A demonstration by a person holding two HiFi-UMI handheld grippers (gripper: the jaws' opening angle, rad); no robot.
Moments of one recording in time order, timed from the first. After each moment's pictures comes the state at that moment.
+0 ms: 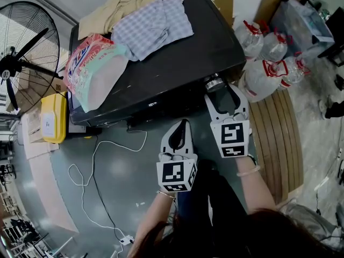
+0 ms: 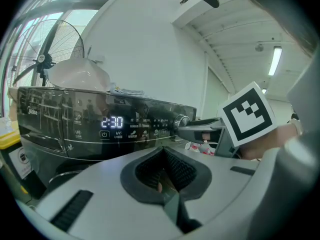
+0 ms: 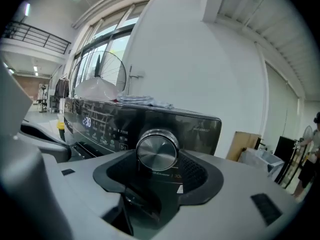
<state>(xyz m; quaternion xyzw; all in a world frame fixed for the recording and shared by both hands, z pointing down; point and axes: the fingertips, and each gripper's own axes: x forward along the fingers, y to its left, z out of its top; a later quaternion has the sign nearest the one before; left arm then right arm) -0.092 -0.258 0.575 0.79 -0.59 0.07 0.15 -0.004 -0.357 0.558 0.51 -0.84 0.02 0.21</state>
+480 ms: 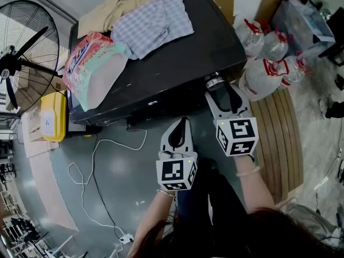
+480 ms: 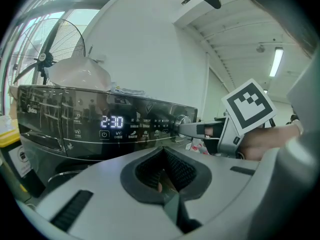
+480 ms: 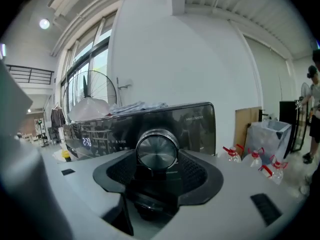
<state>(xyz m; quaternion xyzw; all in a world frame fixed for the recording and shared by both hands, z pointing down) -0.093 -0.263 0.576 0.78 -0.60 0.07 0.16 0.002 -0.359 0.563 0.51 -0.84 0.13 0.12</state>
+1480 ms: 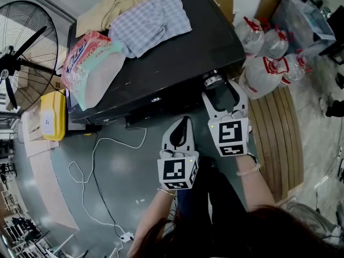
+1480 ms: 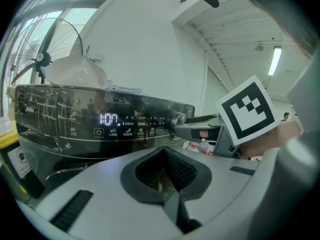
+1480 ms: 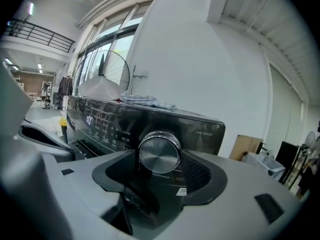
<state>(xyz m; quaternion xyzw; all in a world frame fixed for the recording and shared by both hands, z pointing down) -0.083 -0.262 0.579 0.79 -0.59 0.08 0.16 -0.009 -0.358 0.556 0.49 -0.84 0.00 0.22</state>
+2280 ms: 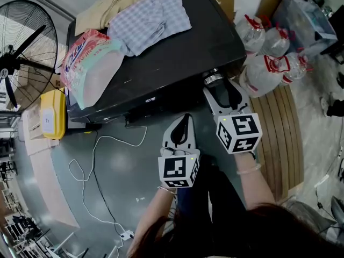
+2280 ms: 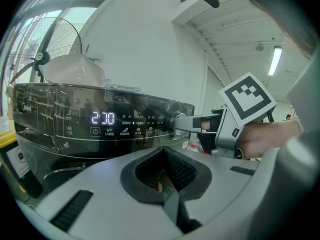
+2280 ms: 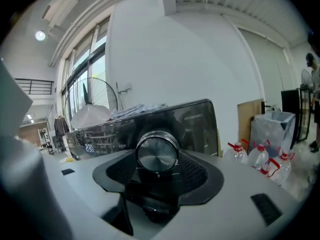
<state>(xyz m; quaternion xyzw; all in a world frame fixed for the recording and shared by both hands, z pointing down) -0.077 -0.266 0.581 0.79 -0.59 0.08 0.16 0.002 -0.362 0.560 0.50 -0.85 0.16 0.10</state>
